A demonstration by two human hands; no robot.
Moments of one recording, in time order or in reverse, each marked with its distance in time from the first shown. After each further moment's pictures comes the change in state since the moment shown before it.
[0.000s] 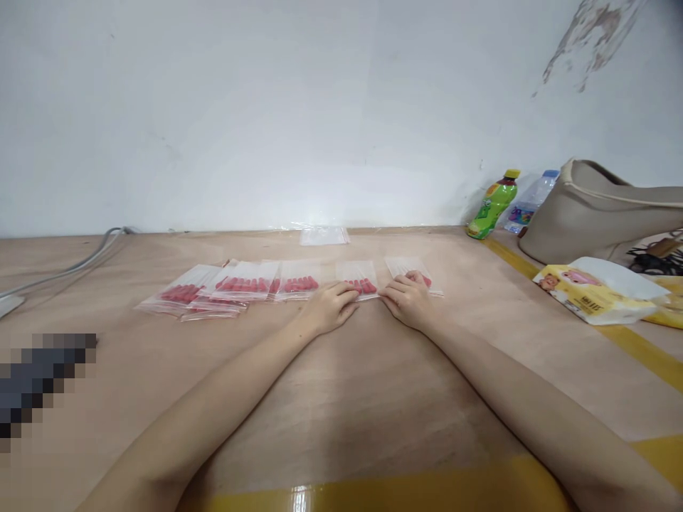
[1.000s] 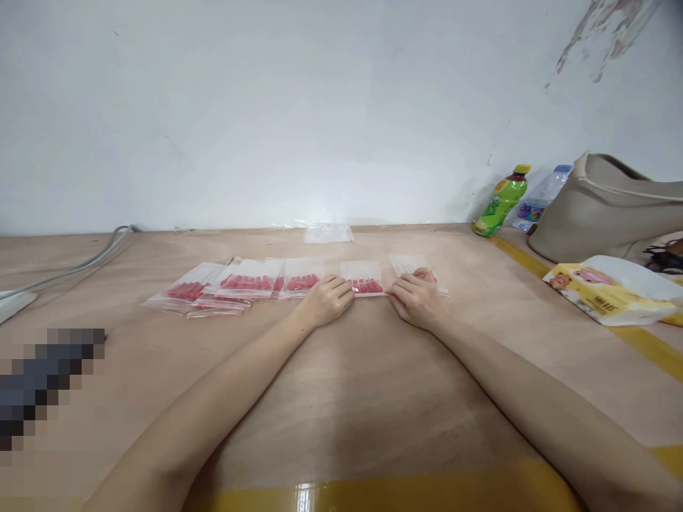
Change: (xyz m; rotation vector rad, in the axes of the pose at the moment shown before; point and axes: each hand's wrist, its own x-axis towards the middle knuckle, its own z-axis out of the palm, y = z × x) left_hand 0.002 -0.016 -0.003 0.281 -0.002 0.229; right_hand -0.003 0.000 -0.007 -0.004 -0.025 -0.007
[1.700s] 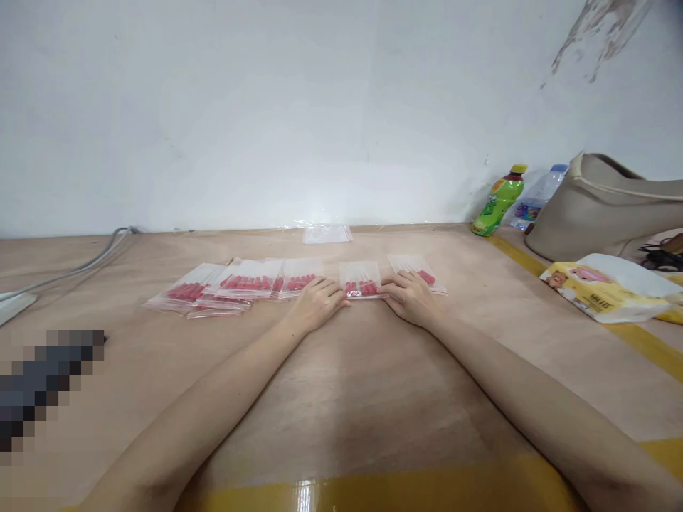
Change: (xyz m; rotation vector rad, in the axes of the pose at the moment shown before) left_hand -0.012 0.002 -0.014 -0.019 -0.025 -0.135; right_hand 0.005 0.001 0.003 0.072 -0.065 -0.004
